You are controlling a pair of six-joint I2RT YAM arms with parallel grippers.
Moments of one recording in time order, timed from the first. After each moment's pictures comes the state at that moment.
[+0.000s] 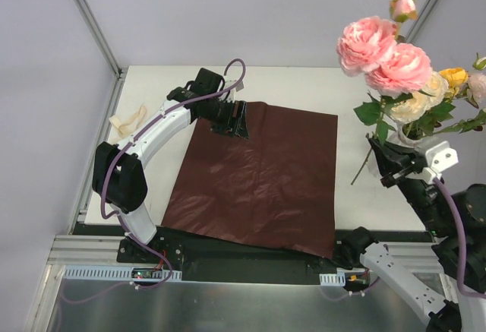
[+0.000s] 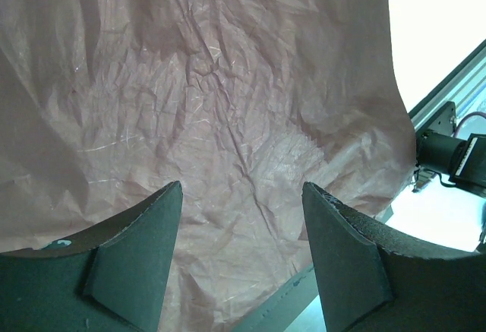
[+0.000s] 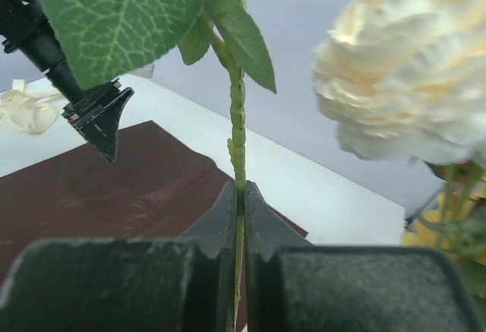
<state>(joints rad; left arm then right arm) -0.48 1.72 1.52 -0.75 0.52 -0.29 0.60 0.44 1.21 -0.64 0.08 -0.25</state>
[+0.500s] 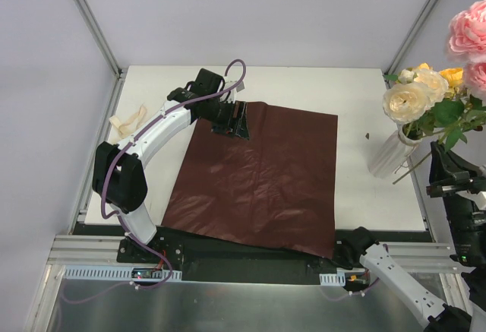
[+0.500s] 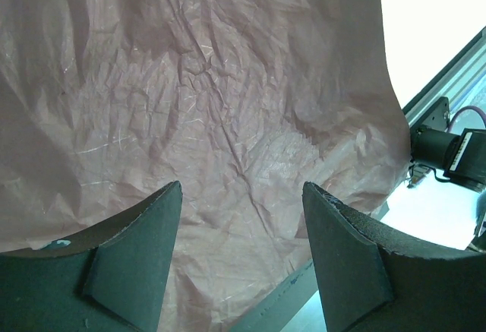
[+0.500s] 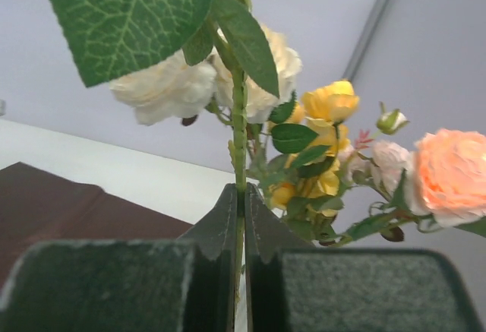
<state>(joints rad) -0.48 1.72 1.51 -0.74 0.54 -0.29 0.60 0.35 1.35 -0.70 0.41 -0.40</state>
